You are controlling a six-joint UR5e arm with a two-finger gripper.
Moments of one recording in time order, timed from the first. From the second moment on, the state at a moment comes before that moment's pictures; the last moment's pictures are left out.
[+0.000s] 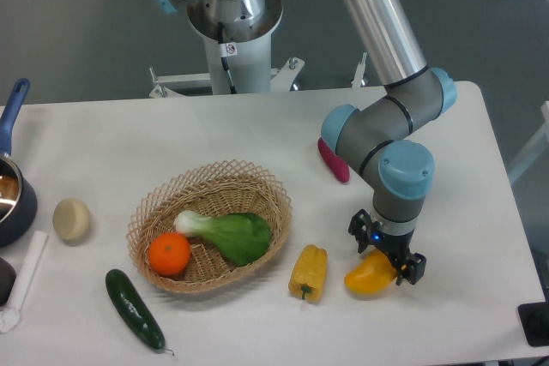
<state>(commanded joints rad) 2.62 -2.23 -1.55 -0.75 1.50 1.44</state>
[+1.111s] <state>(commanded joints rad) 2.62 -2.02 -1.48 -0.75 1.24 1.16</state>
